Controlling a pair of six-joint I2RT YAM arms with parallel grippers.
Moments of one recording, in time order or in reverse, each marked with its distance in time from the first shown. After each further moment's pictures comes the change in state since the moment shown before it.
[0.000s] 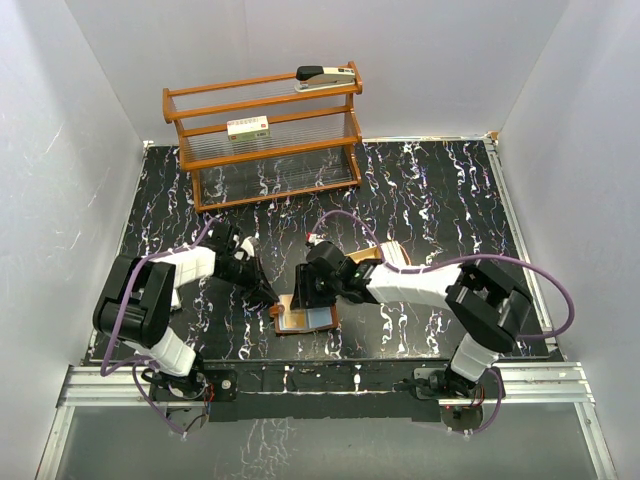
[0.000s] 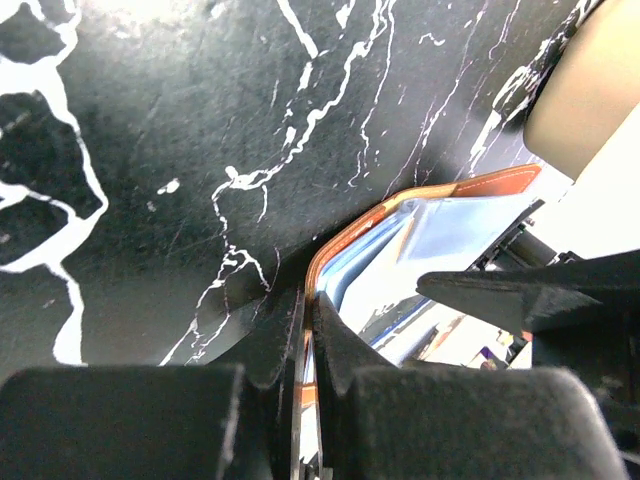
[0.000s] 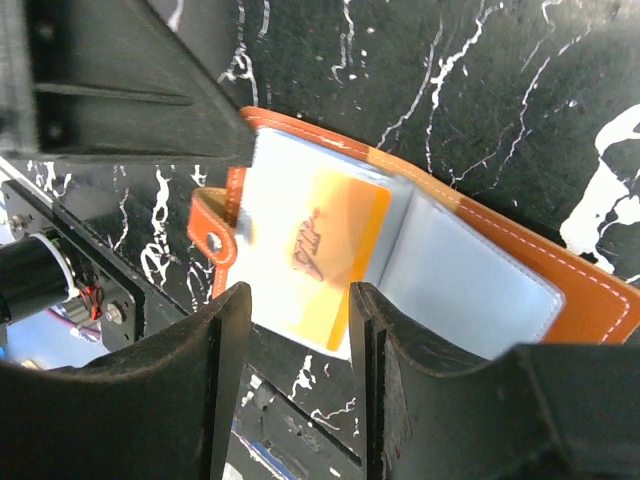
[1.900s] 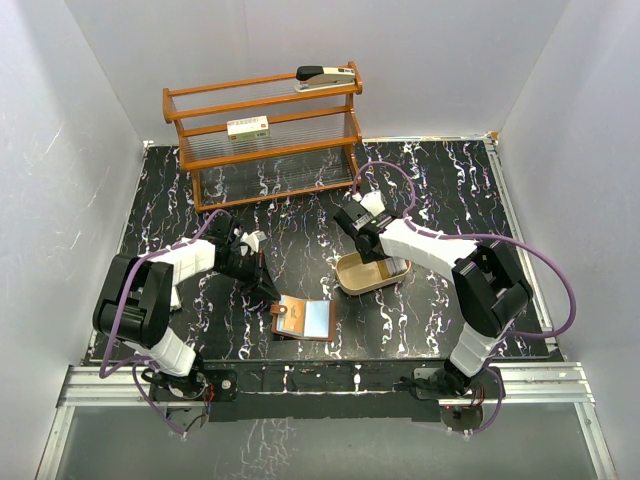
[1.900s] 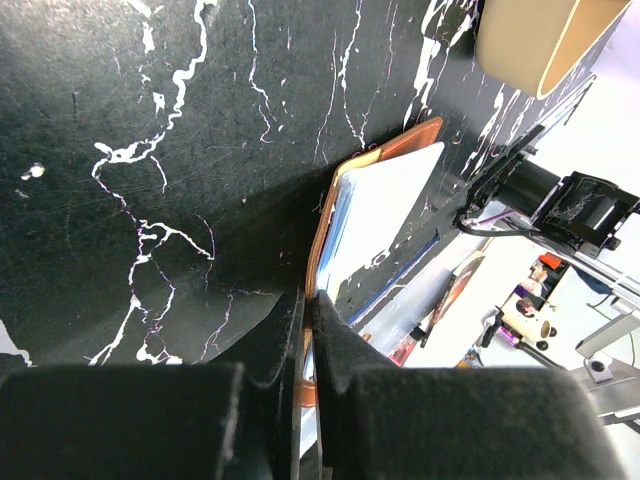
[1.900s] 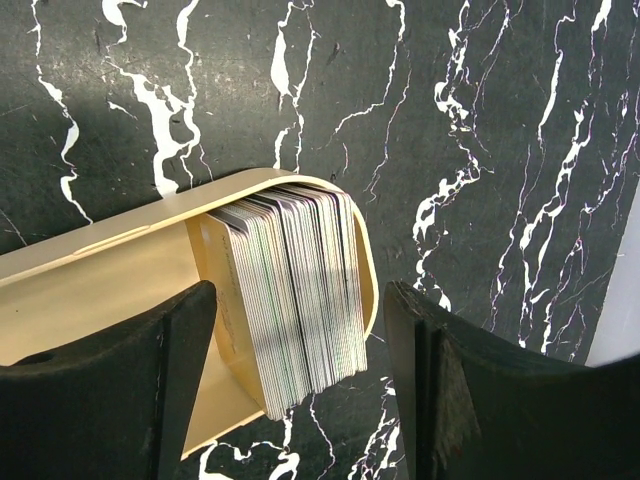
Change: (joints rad) left arm -0.001 0.008 0.089 -0.129 0.120 0.188; right arm -0.298 0.050 0.278 -0.661 0.809 -0.453
